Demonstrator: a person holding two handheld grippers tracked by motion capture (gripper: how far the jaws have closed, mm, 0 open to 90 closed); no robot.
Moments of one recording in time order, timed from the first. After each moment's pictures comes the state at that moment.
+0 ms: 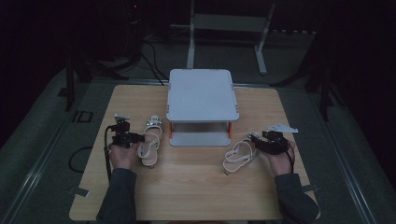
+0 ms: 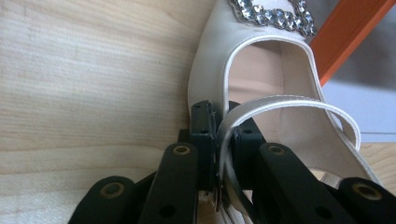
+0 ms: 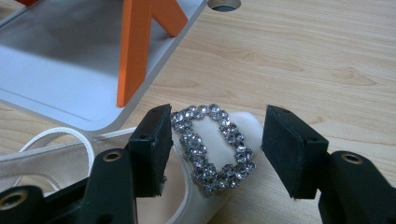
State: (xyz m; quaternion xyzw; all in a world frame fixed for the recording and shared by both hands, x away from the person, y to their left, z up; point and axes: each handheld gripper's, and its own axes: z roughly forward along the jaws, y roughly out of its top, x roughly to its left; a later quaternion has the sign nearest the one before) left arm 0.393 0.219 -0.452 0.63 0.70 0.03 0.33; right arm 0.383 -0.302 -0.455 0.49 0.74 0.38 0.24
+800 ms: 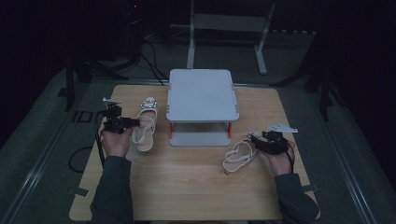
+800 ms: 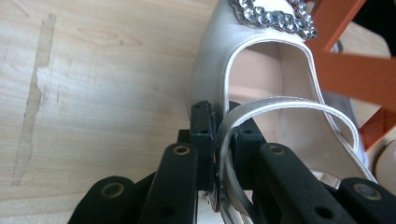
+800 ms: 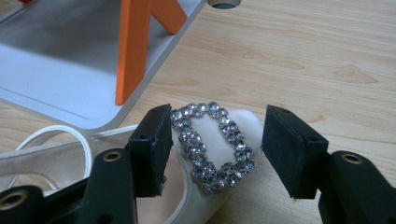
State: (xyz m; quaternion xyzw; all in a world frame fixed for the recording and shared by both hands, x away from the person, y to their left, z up) left arm 0.405 0.233 -0.392 0.62 0.69 0.06 0.37; right arm 0.384 -0.302 -0.456 0.50 0.74 0.38 0.24
